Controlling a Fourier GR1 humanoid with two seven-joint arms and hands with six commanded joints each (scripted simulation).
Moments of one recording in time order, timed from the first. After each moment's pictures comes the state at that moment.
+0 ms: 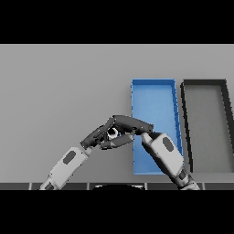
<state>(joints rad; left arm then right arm) -0.28 0.19 -0.57 -1.56 0.11 -0.20 -0.05 -0.50 -0.10 0.40 -1.71 -0.40 0.56 0.38</state>
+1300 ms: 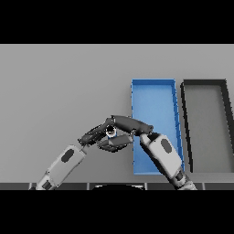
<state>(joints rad) -0.32 0.24 -0.58 -1.54 0.01 -0.24 0.00 -0.50 -0.06 0.38 -1.74 -0.32 0.57 0.29</state>
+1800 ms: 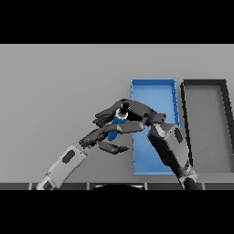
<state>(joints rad) -0.31 0.24 -0.60 -1.53 0.02 -0.25 0.05 -0.67 -0.10 0.23 -1.82 -0.72 0.36 0.59</state>
